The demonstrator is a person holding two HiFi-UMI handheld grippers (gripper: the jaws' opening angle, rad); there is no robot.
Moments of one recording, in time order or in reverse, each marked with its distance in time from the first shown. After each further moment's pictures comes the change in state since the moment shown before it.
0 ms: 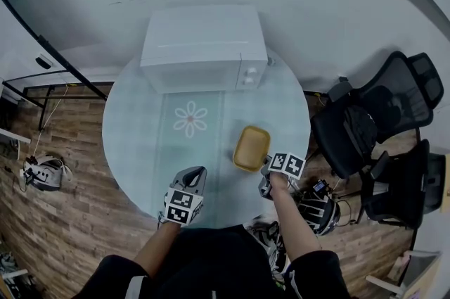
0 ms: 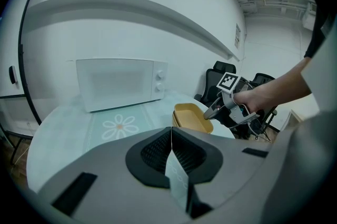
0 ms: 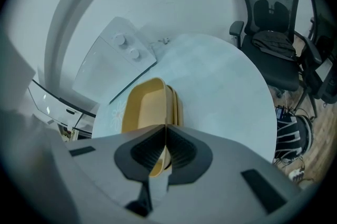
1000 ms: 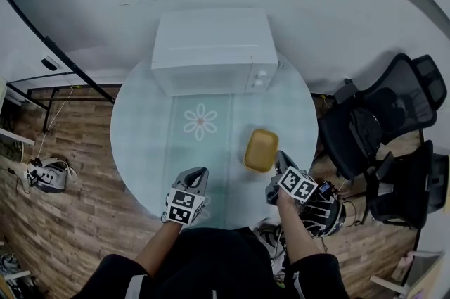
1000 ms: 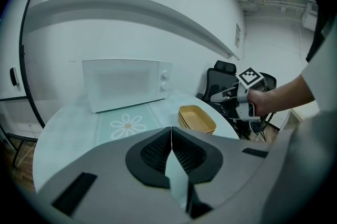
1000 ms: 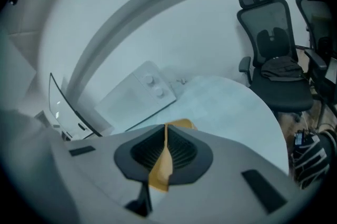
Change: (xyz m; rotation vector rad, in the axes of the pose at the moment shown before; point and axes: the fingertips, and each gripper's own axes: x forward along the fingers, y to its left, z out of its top) left arm -0.016 0.029 -0.004 0.009 0.010 0.001; right arm -0.053 0.041 0.035 -0.101 -0.452 0.143
